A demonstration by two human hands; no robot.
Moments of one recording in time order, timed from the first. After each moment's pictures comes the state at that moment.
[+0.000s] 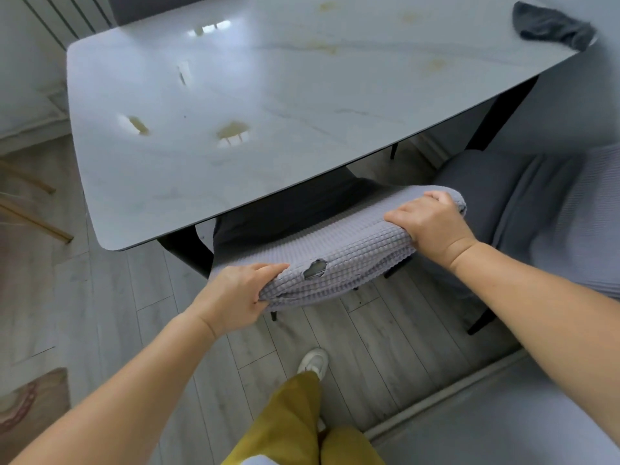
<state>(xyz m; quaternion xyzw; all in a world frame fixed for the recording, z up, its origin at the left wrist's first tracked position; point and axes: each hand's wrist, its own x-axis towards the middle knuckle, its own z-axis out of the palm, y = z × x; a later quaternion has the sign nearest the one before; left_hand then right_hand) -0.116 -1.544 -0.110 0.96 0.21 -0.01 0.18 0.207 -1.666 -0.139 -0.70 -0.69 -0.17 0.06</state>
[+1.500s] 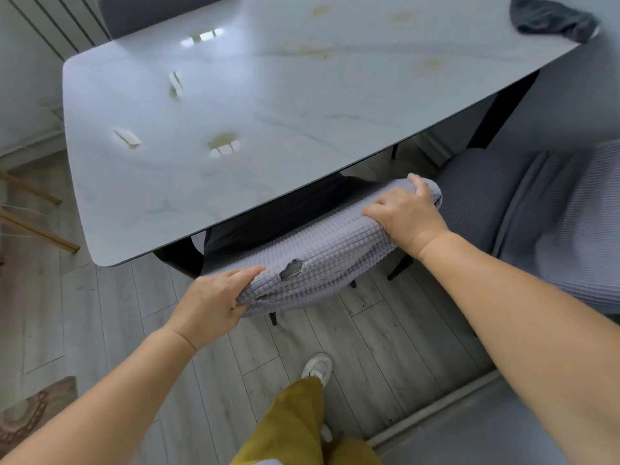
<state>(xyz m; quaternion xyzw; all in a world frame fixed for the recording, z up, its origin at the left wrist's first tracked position) -0.118 -1.536 -0.111 0.96 0.26 0.03 0.12 0.198 -1.630 -0.122 -0.76 -0.64 -0.05 -0.06</state>
